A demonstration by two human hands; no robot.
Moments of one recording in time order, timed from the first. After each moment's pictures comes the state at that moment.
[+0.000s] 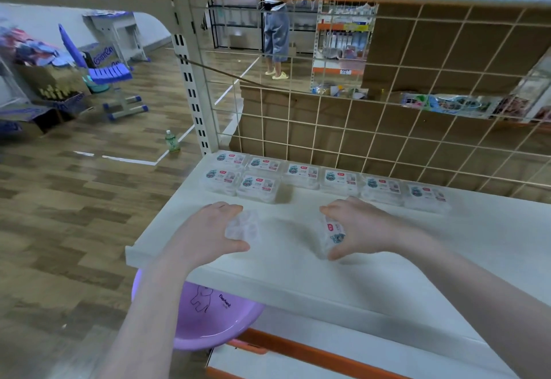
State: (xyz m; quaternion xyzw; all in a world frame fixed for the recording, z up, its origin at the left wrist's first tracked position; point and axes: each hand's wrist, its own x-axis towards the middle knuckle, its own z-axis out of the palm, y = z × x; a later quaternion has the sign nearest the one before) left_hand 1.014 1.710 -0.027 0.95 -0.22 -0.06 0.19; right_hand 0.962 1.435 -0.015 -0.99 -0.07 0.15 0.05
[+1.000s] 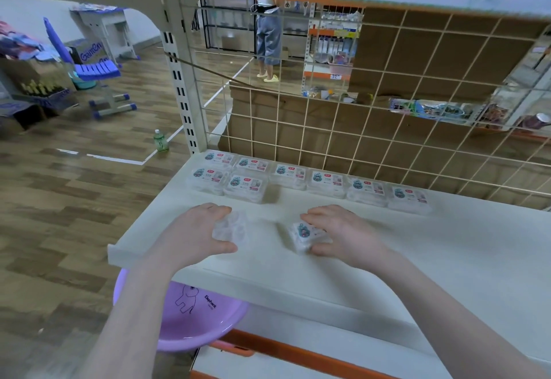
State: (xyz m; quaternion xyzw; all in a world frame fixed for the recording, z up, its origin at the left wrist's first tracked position) left_hand 1.012 1.707 -0.030 0.95 -0.23 -0.07 0.19; right_hand 0.943 1.437 -0.037 -0.99 -0.10 0.03 0.10
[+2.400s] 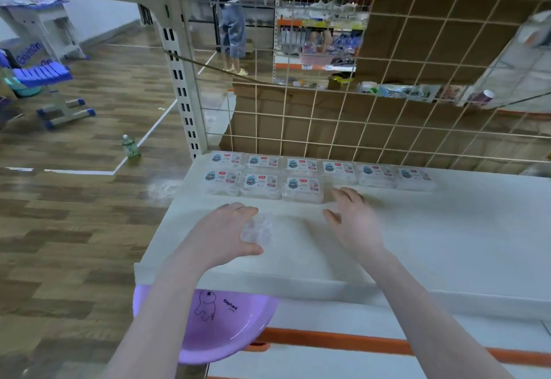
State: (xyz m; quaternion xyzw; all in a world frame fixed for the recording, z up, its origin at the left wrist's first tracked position) left_hand 1.034 1.727 -0.025 0.91 -0.36 -0.10 0.15; right_hand 0.958 1.492 -0.066 -0.97 0.19 -0.12 0.11
